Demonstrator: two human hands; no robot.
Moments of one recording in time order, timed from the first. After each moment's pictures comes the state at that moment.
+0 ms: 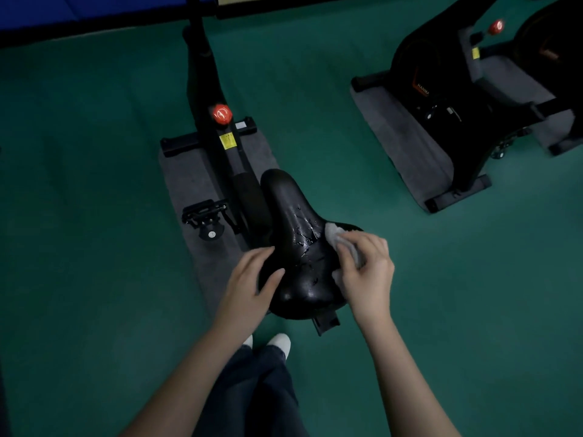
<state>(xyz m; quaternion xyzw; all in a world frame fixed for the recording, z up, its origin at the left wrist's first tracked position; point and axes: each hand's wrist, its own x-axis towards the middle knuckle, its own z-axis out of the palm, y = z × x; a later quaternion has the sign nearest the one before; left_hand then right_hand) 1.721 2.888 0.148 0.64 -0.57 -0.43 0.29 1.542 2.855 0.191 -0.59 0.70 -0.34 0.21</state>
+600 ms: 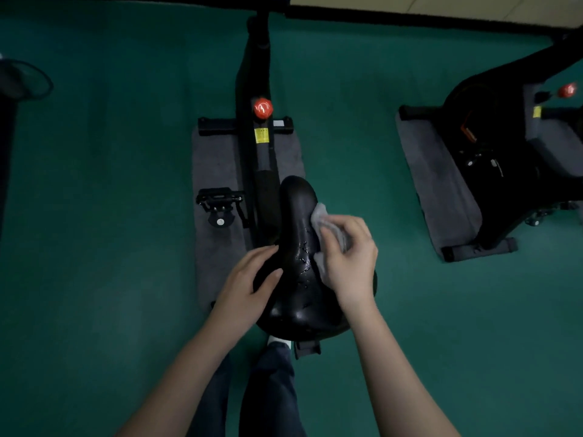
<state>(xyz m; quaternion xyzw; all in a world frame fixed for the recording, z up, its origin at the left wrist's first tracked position) 1.698 2.883 0.135 0.67 -0.45 -0.45 0.38 1.560 2.791 0.188 -0.64 0.61 -0.35 0.33</state>
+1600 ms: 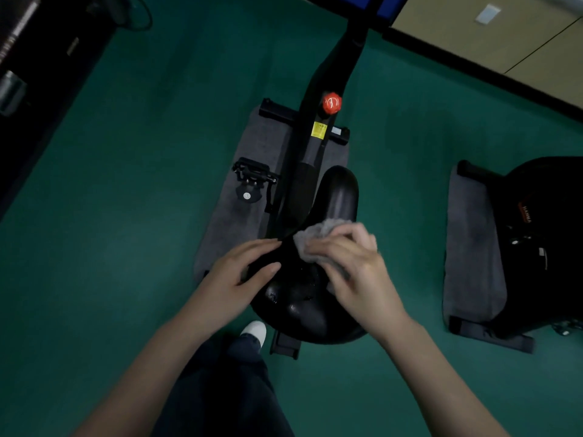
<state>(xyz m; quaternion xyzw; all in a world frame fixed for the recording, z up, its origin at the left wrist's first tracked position) 1.679 2.918 0.131 0.70 -0.36 -0.42 0.46 1.527 2.771 0.184 -0.93 0.22 -0.14 0.28</state>
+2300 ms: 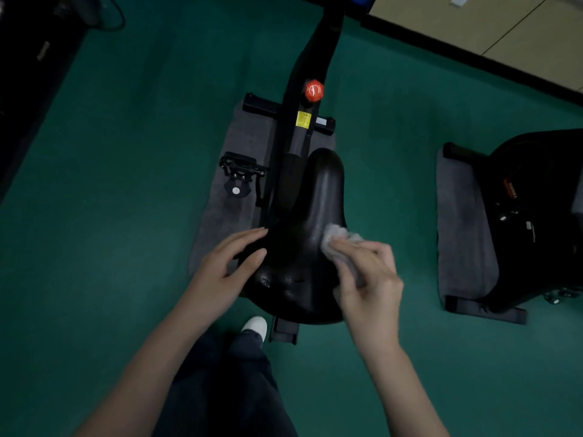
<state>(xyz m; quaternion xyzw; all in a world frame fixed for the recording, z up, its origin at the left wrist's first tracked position) 1.674 2.926 0.125 0.68 -0.31 -0.44 0.49 1.502 2.820 0.179 -0.83 0.41 -0.28 0.25</state>
